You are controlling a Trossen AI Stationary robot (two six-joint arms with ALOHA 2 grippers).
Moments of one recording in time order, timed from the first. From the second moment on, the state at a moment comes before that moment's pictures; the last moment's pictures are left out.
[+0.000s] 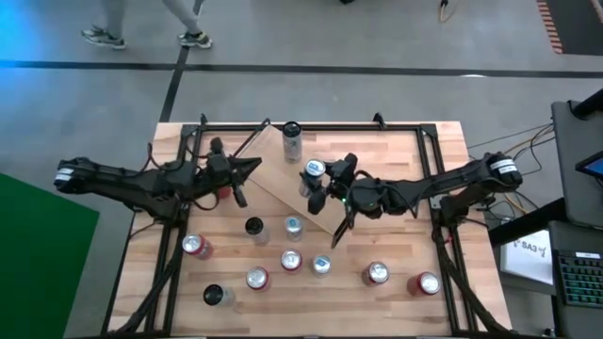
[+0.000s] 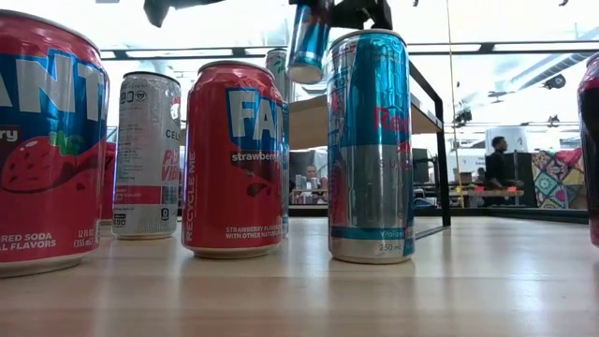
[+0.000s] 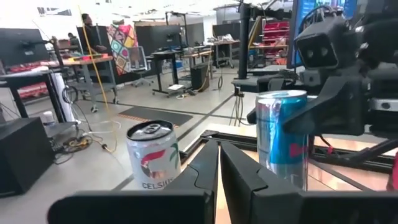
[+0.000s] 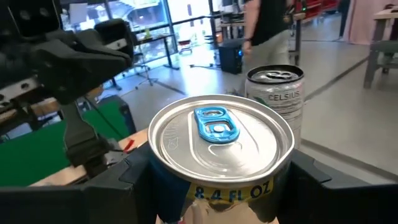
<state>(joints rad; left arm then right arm) -0.12 0.87 0.70 0.19 -0.59 0.07 0.17 1.53 1.12 0.30 0.78 0.28</state>
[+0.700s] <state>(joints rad) -0.12 0.80 0.70 0.11 -0.60 0.12 0.21 1.75 1.32 0.29 0.94 0.22</state>
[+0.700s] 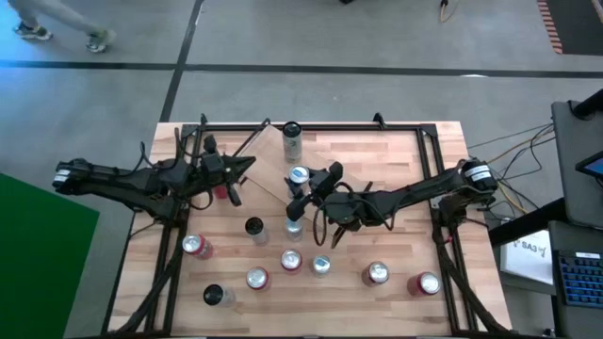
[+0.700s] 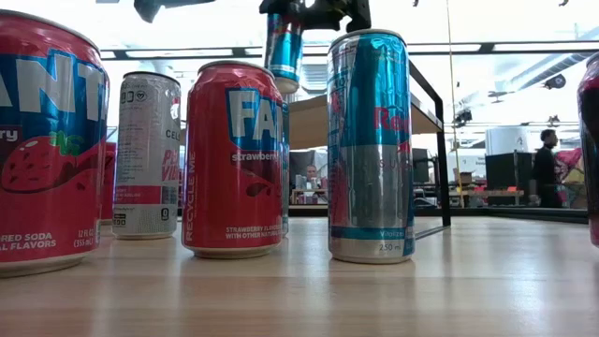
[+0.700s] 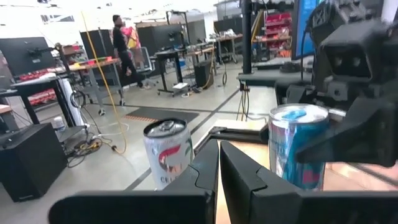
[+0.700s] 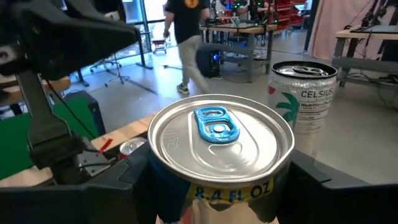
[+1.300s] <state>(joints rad) -0.12 0.80 0.70 0.10 -0.62 0.13 0.22 1.78 1.34 0.21 0.97 0.27</state>
